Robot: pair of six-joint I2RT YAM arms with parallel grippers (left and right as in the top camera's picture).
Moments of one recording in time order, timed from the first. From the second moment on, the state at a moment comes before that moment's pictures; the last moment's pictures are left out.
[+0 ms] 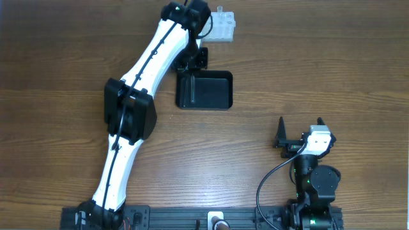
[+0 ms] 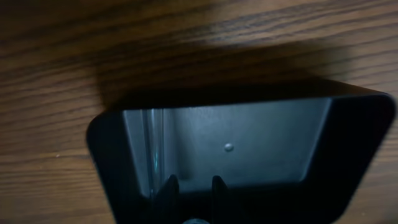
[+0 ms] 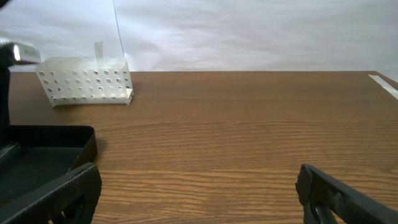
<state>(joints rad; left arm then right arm) -0.45 2.48 2.38 -1.47 0.13 -0.40 -0.02 0.01 0.03 -0.11 0.01 0.00</state>
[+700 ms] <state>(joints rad) -0.45 2.60 2.38 -1.41 0.16 -0.41 -0.02 0.01 0.03 -0.11 0.01 0.00</state>
